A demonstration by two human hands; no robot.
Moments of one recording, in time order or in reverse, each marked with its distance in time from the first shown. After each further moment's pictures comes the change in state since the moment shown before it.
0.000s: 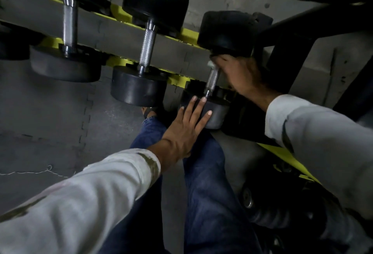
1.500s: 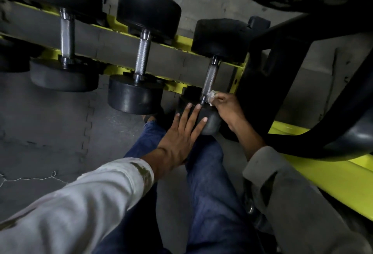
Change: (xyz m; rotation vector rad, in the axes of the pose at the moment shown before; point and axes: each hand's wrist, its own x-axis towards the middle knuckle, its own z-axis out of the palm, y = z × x) left_hand -0.001 0.002 -0.012 0.003 -0.082 -0.019; right_hand -0.050 -0.042 0.062 1.333 -0.121 0.861
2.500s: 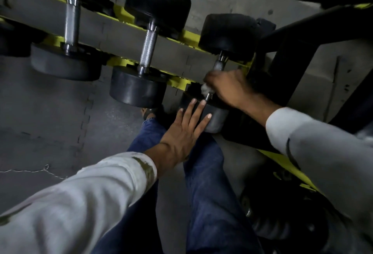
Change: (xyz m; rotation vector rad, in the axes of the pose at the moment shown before) left_hand 0.004 0.004 0.015 0.041 0.084 -0.019; right_hand 0.012 -0.078 -0.019 -1.359 -0.035 -0.878
